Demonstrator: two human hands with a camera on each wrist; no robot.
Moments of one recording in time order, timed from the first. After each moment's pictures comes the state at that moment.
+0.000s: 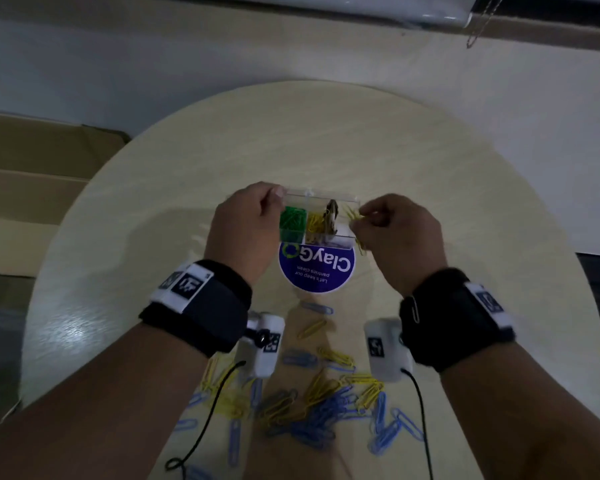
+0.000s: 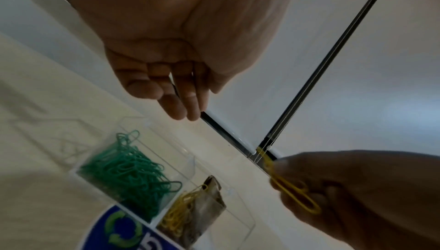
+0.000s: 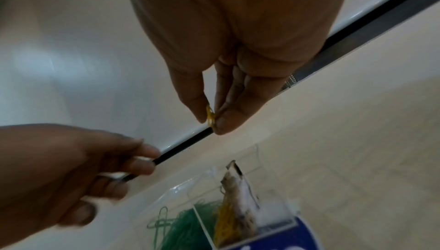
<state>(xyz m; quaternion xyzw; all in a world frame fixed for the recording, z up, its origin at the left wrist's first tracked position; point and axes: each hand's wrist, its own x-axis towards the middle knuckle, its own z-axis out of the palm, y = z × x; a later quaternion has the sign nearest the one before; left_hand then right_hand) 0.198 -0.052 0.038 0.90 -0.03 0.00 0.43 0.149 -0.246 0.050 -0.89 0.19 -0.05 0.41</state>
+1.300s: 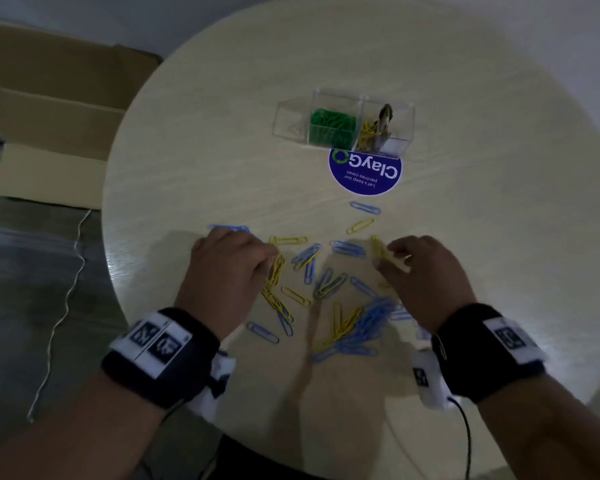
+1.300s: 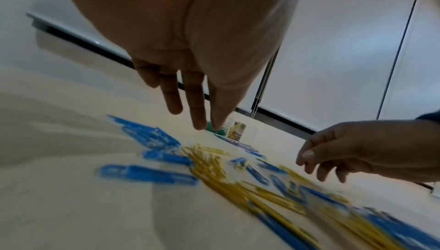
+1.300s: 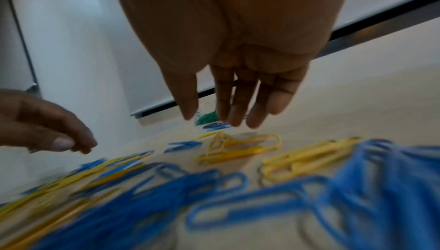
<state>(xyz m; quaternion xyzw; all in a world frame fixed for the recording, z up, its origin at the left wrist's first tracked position) 0.015 0.091 -0.006 0.97 -0.20 -0.02 0.17 -0.016 -0.195 -0.013 -0.96 0.10 0.04 0.24</state>
